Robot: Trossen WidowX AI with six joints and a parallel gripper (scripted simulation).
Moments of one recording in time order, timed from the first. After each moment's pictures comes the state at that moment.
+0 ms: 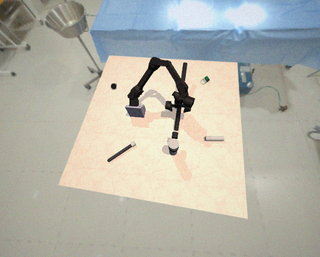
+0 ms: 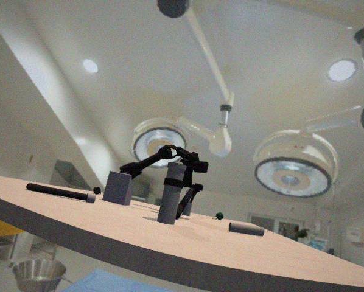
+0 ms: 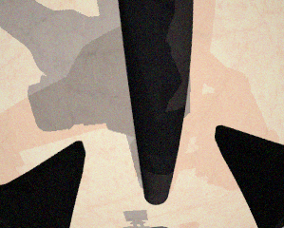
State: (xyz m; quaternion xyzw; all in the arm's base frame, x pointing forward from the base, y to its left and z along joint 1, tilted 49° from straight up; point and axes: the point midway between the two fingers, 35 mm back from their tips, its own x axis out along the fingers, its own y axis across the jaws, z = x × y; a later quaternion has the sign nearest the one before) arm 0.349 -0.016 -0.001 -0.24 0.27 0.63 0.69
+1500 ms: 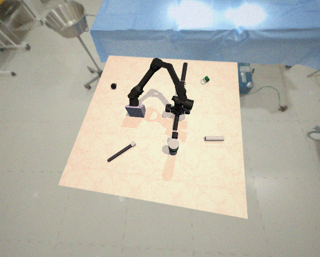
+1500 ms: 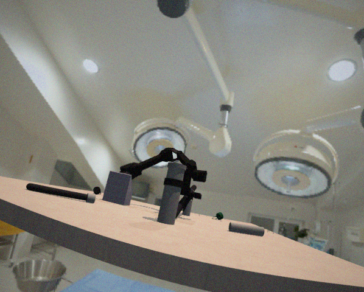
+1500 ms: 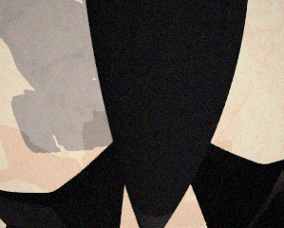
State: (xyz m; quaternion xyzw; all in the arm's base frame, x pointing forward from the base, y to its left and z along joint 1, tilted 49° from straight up) arm 0.351 0.018 -0.030 -0.24 0.26 0.63 0.69
